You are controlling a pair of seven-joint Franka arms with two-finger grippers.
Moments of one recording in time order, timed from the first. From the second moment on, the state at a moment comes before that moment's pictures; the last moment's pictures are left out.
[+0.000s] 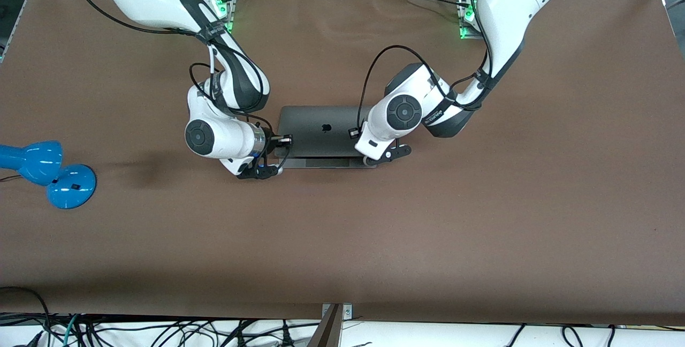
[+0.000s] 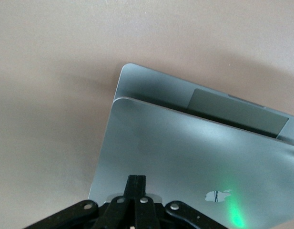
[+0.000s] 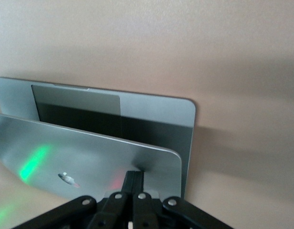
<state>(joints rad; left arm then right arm) -0.18 0.74 -0.57 -1.58 0.06 2.12 -1.02 0.25 0.61 0.23 -1.73 0.34 2.18 0.17</state>
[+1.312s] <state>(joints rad) -0.29 0.84 -0.43 -1.53 0.06 2.22 -1.02 0.29 0.70 0.19 -1.71 0.34 2.31 0.13</state>
